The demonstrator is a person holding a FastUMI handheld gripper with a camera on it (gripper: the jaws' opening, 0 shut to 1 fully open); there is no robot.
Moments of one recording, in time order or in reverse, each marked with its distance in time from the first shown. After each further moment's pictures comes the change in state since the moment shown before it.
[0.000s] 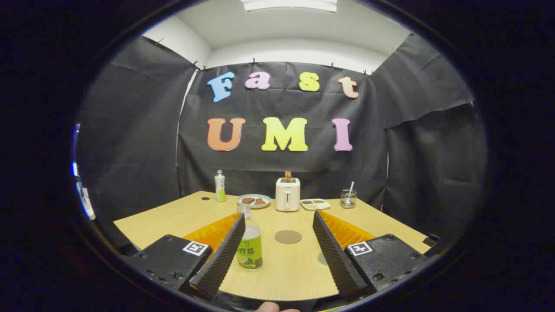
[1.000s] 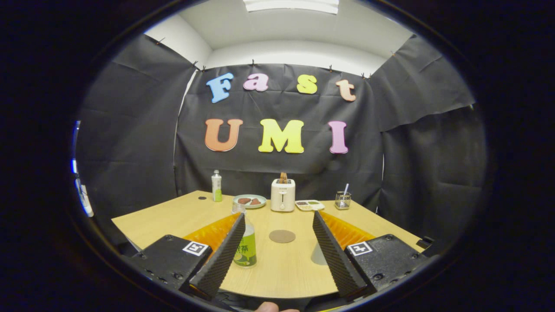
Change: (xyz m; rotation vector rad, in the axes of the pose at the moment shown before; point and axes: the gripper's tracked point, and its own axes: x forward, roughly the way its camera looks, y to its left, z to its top) arm -0.010 -0.009 0.002 -0.015 -0.013 -0.023
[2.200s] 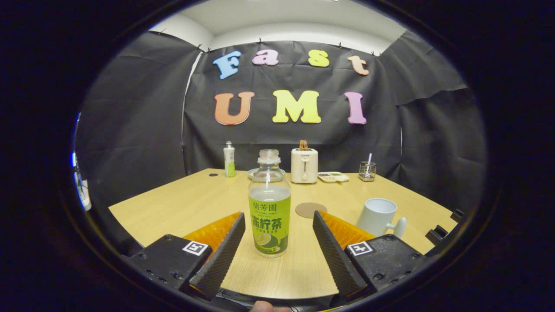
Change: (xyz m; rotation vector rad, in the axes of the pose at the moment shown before) arm 0.072 0.068 -0.110 0.000 0.168 0.077
